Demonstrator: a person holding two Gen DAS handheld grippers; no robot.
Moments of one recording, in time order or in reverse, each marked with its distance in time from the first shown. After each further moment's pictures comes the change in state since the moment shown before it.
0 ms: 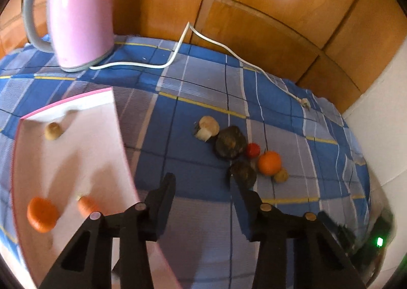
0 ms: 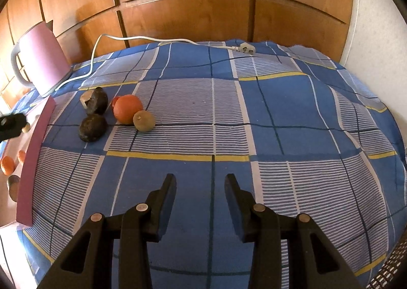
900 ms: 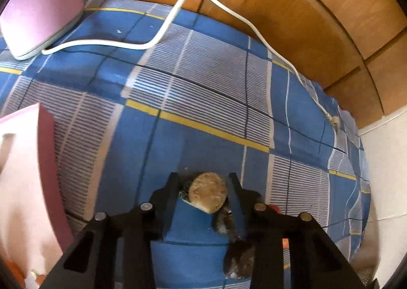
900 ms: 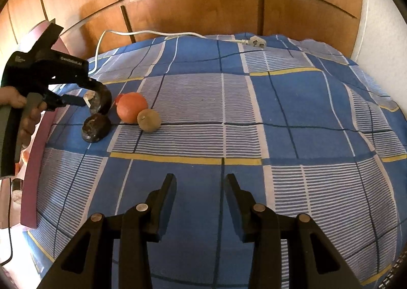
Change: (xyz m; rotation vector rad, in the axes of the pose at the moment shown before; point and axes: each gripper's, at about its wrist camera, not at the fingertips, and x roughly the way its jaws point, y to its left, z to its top) left arm 0.108 0.009 0.068 -0.114 0.164 -0.016; right arm 0.016 0.000 0.006 -0.002 0.042 0.061
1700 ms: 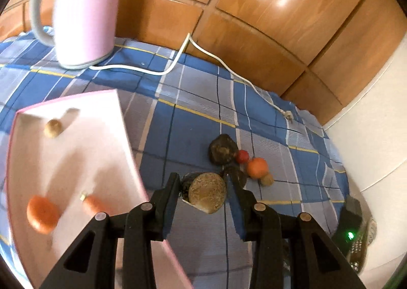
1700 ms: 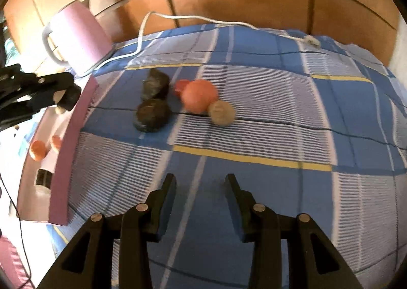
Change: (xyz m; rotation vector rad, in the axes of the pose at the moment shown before) left arm -0.128 0.034 -0.099 0.085 -0.214 -0.124; right arm 0.009 0.057 0.005 -0.106 0.066 0.173
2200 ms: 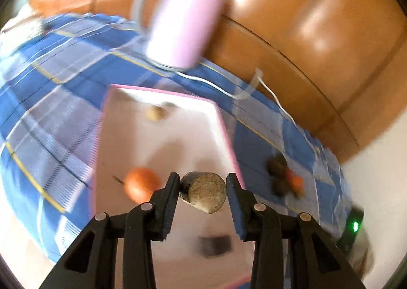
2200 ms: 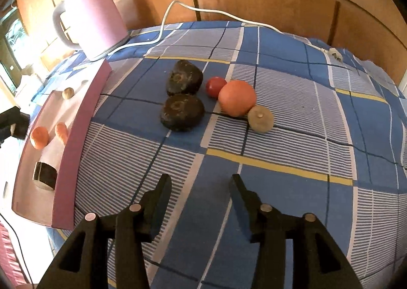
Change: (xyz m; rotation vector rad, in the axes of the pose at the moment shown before) left arm -0.073 0.111 -0.031 -0.243 -0.155 0.116; right arm 0.012 0.031 0.003 -0.082 0.023 -0.019
